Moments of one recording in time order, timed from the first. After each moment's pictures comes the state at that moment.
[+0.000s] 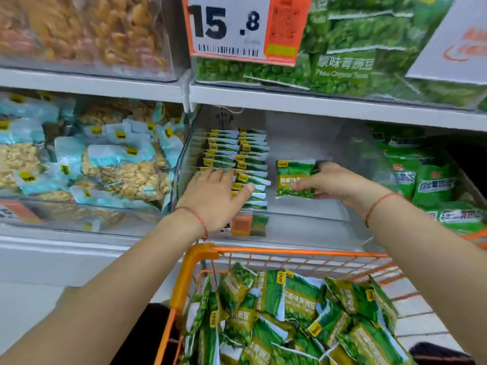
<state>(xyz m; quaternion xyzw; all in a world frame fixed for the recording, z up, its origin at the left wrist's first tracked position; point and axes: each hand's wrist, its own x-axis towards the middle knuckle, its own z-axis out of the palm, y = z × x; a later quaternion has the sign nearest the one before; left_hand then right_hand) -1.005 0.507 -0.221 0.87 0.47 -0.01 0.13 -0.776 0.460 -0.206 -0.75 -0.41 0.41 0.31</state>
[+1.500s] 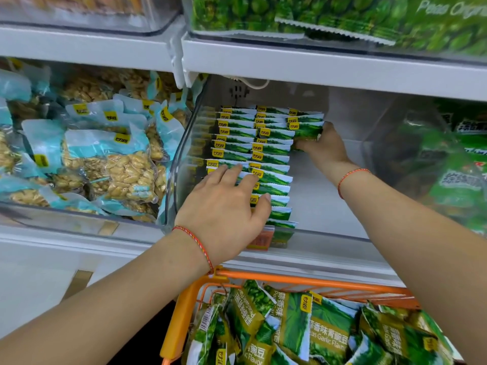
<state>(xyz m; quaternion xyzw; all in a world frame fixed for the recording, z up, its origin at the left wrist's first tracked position) -1.003 0.505 -0.229 0.88 0.46 0.02 0.12 -0.769 0.574 -0.279 -0.78 -0.41 0.23 0.42</state>
